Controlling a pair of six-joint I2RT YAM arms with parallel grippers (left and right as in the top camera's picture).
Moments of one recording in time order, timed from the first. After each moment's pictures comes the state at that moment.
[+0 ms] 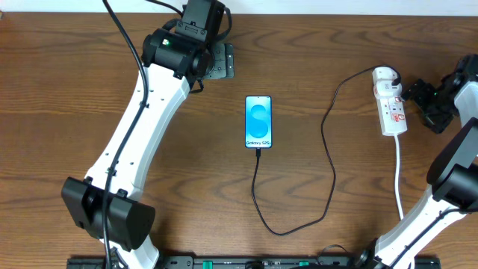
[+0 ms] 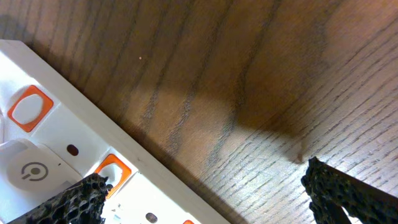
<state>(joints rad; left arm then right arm) -0.38 1.83 1.92 -1.11 -0.14 -0.38 -0.49 2.17 1.63 -0.78 -0.16 0.35</state>
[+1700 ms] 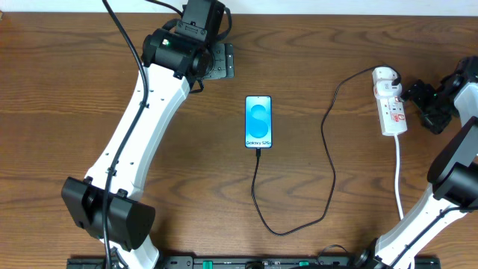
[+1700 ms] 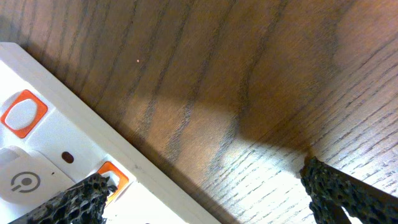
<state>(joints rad) -0.38 1.83 1.92 -1.11 -0.14 -0.38 -0.50 2.19 1.63 -0.77 -0.19 0.35</state>
